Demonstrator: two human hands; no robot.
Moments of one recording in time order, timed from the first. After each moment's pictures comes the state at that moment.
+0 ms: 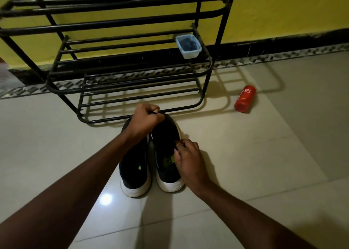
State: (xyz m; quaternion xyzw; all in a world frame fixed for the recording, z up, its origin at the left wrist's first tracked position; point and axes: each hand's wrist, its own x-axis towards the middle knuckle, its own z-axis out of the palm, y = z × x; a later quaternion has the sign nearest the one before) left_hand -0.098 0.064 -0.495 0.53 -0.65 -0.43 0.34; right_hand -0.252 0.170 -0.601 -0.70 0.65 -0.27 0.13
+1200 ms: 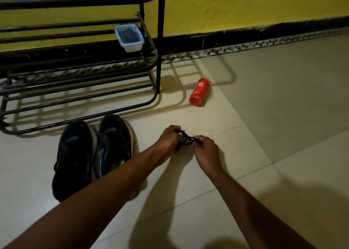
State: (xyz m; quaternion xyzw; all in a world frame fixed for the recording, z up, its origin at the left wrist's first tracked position) left_hand -0.304 0.104 -0.568 0.55 -0.43 -0.68 0.21; right_hand -0.427 0.176 -0.593 -0.39 0.80 -0.34 0.31
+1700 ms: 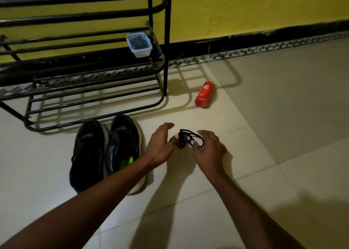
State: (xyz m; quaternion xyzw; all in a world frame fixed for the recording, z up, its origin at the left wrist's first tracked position) left_hand -0.251 0.132 -0.544 0.53 -0.72 -0.40 0.20; right_hand -0.415 0.191 -0.583 -0.50 0.79 -0.31 0.16
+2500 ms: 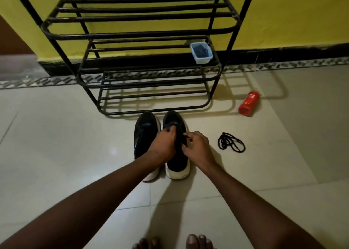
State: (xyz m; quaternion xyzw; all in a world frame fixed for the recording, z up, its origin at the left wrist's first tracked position) left_hand -0.111 0.139 -0.517 0.60 -0.77 -0.22 0.04; right_hand -0.260 0.158 -0.542 -0.64 0.67 -0.23 0.28
